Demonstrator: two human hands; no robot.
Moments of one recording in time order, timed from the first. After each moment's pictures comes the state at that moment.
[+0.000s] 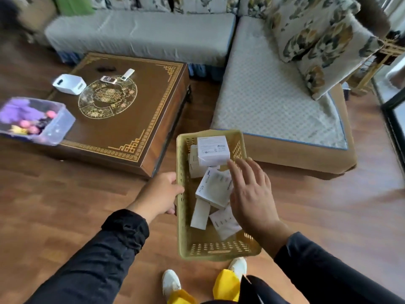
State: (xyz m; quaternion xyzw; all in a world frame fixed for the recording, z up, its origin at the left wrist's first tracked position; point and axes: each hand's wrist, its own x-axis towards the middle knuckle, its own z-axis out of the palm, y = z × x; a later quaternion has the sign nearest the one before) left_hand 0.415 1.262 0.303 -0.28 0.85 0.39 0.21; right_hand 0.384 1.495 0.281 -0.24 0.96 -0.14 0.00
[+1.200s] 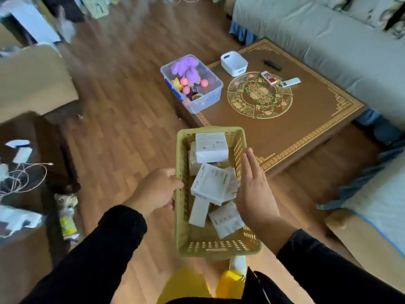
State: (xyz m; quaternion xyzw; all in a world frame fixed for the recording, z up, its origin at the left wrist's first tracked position) left_hand 0.546 0.867 0.319 -0.55 0.69 0.47 0.04; right_hand 0.365 1.010 0.281 -0.50 0.83 -0.21 0.15
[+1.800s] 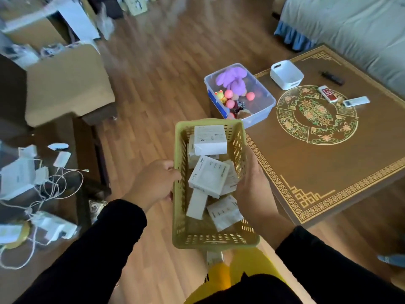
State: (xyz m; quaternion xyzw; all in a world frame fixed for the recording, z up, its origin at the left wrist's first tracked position) left_hand 0.613 0.641 0.333 -0.64 0.63 0.44 -0.01; right_hand 0.424 0.752 0.273 -0.44 0.77 -0.36 0.28
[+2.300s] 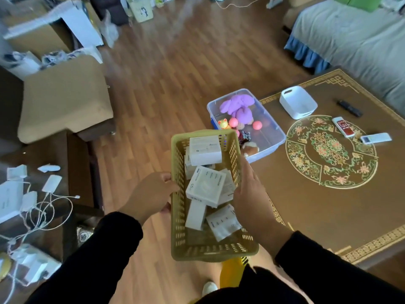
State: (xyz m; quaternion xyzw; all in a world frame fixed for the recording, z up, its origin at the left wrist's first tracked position) left_hand 0.541 0.468 0.329 -0.65 0.60 0.47 -0.01; right_hand 0.347 0.562 0.273 -0.49 0.76 -0.34 0.28
